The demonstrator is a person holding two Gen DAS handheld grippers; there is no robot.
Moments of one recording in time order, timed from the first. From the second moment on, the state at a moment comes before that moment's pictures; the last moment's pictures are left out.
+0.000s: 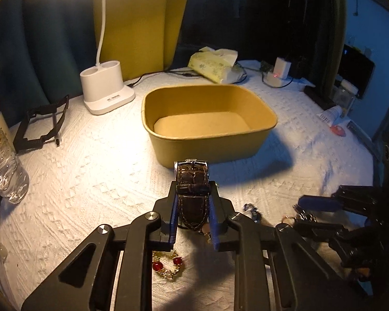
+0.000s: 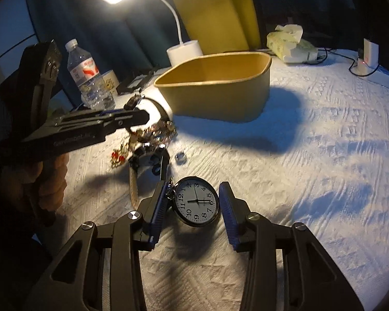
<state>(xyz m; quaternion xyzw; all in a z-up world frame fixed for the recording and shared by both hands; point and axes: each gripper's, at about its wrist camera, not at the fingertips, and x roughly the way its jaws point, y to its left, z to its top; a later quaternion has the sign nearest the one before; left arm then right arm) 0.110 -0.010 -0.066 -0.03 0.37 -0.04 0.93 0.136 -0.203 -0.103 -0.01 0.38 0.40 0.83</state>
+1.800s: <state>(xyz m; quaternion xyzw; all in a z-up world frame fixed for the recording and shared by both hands) 0.218 0.024 -0.050 -0.09 0.36 -0.06 0.93 0.273 -0.146 -0.064 0.01 0.32 0.36 0.88</state>
